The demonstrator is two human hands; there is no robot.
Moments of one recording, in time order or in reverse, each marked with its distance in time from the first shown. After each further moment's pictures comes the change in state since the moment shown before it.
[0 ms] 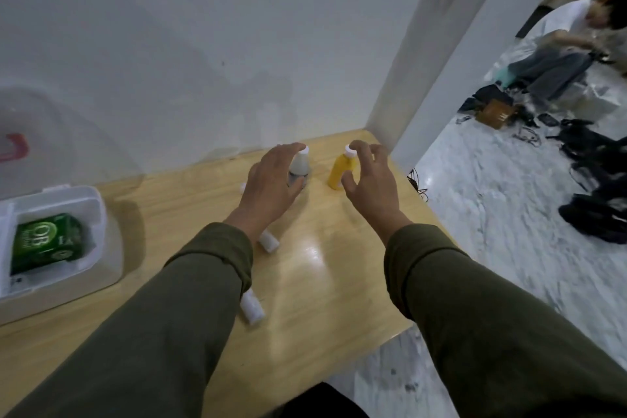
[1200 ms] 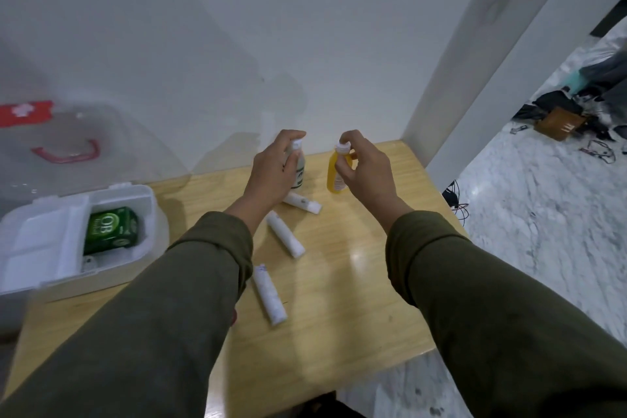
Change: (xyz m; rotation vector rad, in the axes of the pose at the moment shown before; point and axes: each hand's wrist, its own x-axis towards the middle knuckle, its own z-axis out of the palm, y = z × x) left_hand 0.010 0.007 -0.056 -0.195 0.120 -0.210; right_hand 0.037 -0.045 0.007 0.265 -0.067 -0.190
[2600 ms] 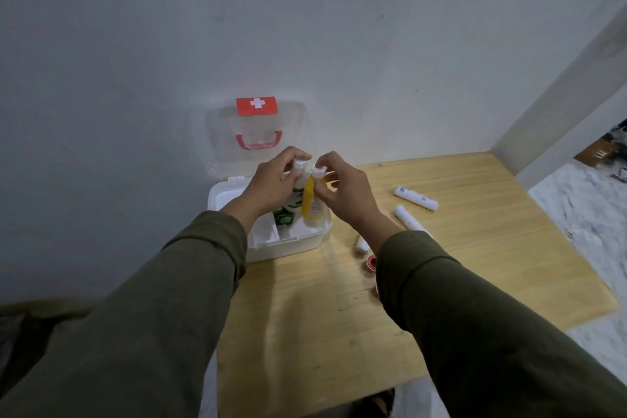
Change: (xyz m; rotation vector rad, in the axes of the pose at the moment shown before) left_hand -0.073 -0.146 -0.243 -0.048 -0.171 -0.096; right_hand -0.052 -0.250 0.178 0.114 -0.179 -0.079
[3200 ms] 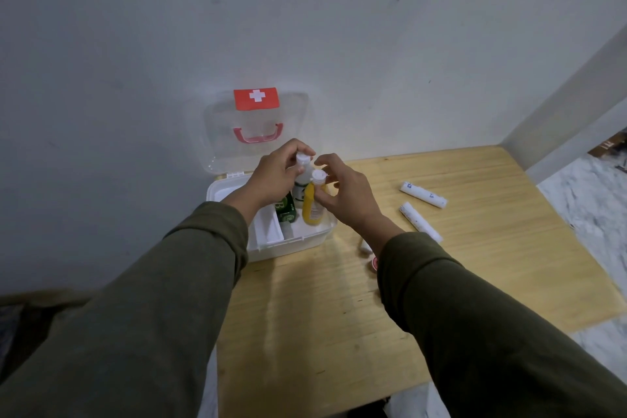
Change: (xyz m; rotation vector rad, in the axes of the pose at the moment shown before) left_hand 0.024 -0.018 0.001 -0.104 -0.056 -0.019; right_hand 0.008 0.018 0.018 -0.003 -0.070 0.027
